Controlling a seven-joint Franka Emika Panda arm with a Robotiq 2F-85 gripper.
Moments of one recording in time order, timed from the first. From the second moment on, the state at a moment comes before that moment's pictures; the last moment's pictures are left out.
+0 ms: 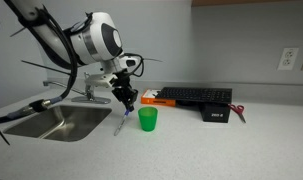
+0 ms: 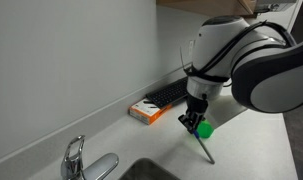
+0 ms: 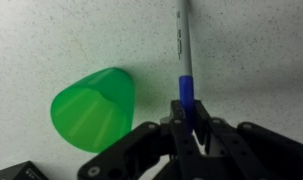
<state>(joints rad) -0.04 0.14 0.03 -2.30 -0.34 2.54 0.68</state>
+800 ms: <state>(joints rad) 0.04 0.25 -0.04 -2.18 -0.34 2.52 0.65</state>
